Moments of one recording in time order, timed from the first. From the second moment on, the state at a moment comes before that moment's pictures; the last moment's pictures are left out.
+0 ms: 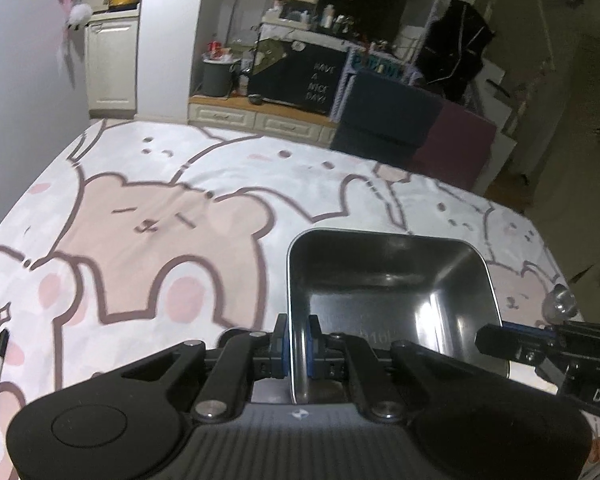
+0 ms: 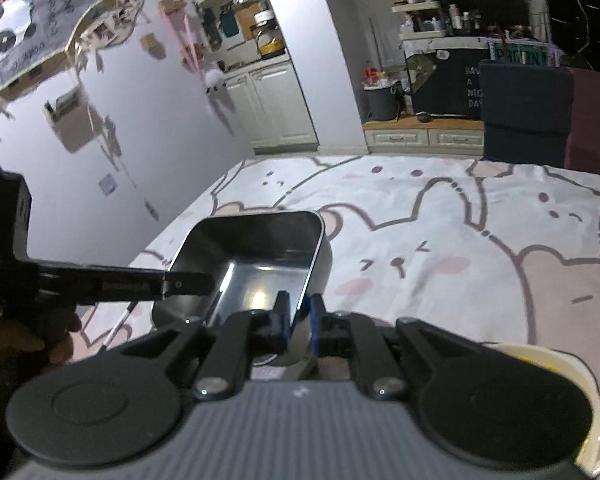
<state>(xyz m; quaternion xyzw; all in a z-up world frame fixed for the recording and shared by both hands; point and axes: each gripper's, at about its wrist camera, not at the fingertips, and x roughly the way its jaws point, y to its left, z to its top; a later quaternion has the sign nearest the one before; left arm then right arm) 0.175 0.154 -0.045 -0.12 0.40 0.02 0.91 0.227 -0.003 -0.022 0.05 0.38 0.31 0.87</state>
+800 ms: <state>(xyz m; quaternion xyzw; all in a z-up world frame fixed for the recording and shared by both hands) 0.197 0.153 -0.100 -0.04 0.49 0.05 0.87 0.237 0.052 -0.083 0.04 0.50 0.26 0.83</state>
